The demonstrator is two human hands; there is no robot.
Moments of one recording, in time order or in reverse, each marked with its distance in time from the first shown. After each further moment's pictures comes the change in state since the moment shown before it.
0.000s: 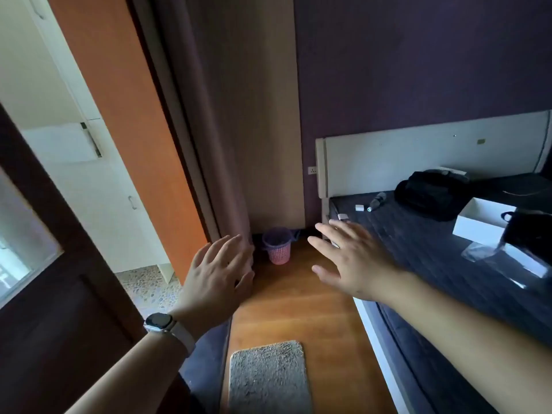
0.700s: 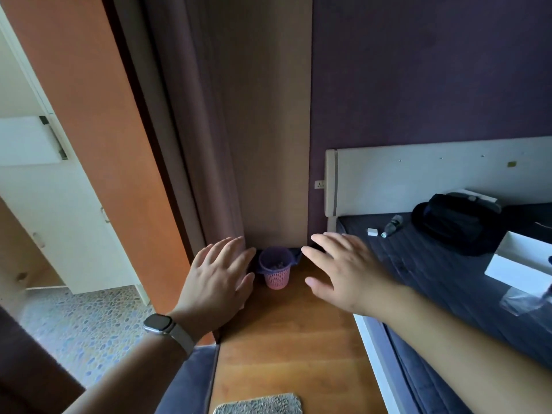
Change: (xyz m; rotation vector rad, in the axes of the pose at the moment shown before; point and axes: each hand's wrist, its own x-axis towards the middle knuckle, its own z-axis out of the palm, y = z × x) left_hand 0.192 -0.110 0.144 -0.073 -0.050 -0.037; right_hand 0.196 0.093 0.132 0.041 -0.032 -0.010
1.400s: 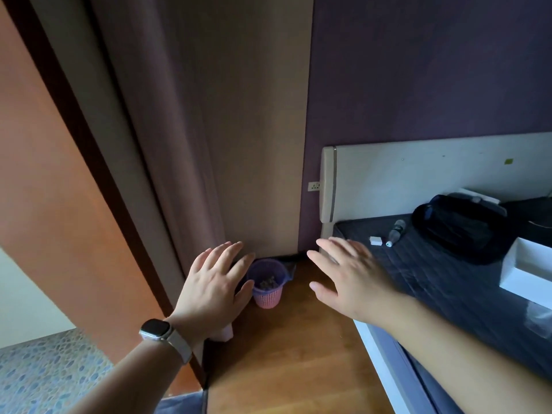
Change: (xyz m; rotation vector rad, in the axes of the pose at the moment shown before) left_hand 0.202 -0.200 0.150 -0.109 -0.019 0.115; right_hand 0.237 0.065 0.157 -0.040 -0.100 0.170
